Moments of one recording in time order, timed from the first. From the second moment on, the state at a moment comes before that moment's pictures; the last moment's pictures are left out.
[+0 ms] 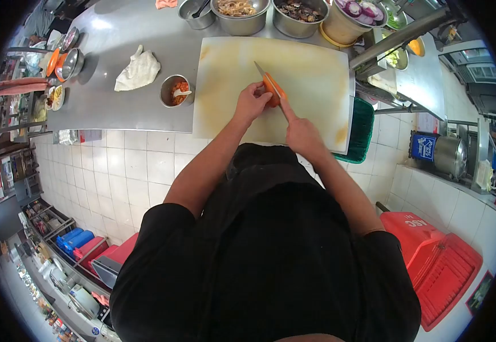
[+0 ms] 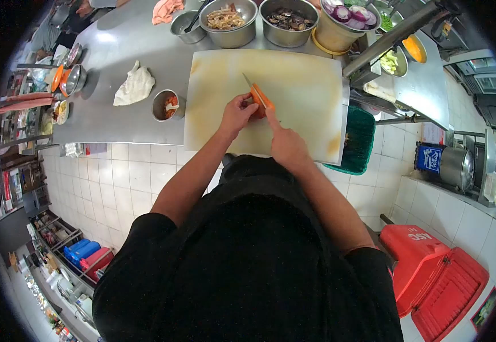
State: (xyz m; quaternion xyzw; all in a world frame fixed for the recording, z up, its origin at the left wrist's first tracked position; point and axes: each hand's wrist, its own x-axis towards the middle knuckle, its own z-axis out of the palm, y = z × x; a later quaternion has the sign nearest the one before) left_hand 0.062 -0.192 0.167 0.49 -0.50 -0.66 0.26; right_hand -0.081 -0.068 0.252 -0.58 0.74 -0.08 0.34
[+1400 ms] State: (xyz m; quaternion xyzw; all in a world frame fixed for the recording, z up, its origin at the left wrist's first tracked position) left_hand 0.259 -0.268 0.163 0.56 -0.20 -0.53 0.60; right_hand -0.157 -0.017 0.209 -0.53 0.77 -0.16 0.31
